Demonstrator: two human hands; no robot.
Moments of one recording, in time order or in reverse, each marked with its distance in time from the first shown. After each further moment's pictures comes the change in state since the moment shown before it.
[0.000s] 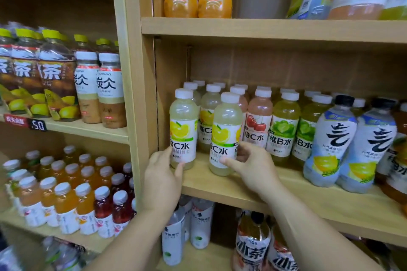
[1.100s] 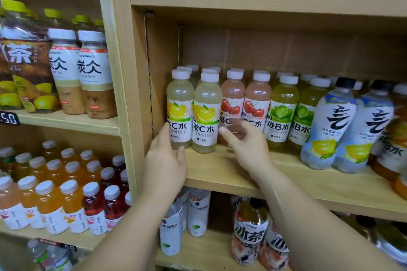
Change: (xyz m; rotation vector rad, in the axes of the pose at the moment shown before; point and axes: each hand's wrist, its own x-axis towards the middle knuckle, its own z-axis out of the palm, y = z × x) left_hand 0.016 0.013 -0.001 -0.093 -0.141 -0.071; right_hand 0.012 -0.015 0.016 0.104 0.182 0.040
